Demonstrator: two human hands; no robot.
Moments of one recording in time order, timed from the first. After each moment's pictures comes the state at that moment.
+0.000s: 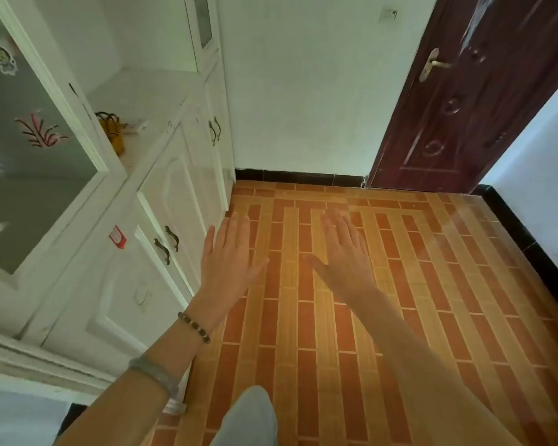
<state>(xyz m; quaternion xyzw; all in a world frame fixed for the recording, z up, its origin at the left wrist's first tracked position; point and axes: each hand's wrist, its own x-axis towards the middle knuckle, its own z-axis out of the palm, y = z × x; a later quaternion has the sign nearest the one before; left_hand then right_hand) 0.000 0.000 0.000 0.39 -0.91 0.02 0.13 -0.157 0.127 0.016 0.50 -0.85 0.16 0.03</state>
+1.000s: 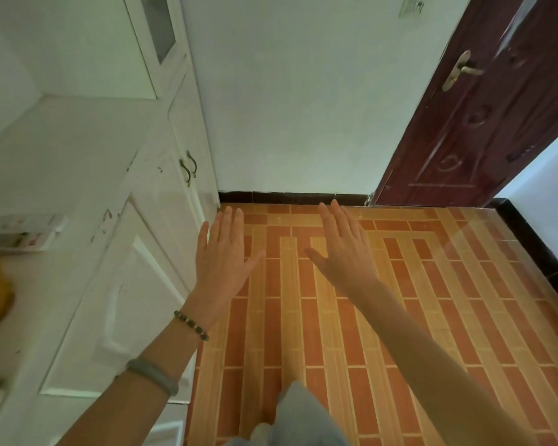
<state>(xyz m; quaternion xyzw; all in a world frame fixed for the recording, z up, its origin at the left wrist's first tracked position) -0.242 -0.349 -0.009 0.38 -0.91 0.01 0.13 -0.388 -0.209 0.023 0.48 -0.86 0.15 0.02</state>
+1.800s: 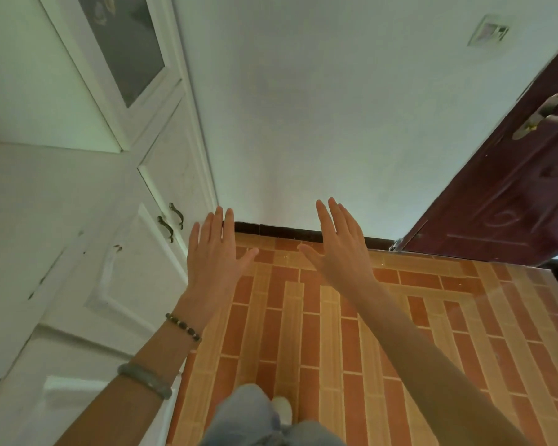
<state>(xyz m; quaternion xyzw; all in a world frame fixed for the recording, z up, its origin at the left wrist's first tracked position) -0.476 -0.582 -0.014 0.45 -0.89 0.00 0.10 -0.648 -0.463 0.009 0.53 -0.84 0.15 0.01</state>
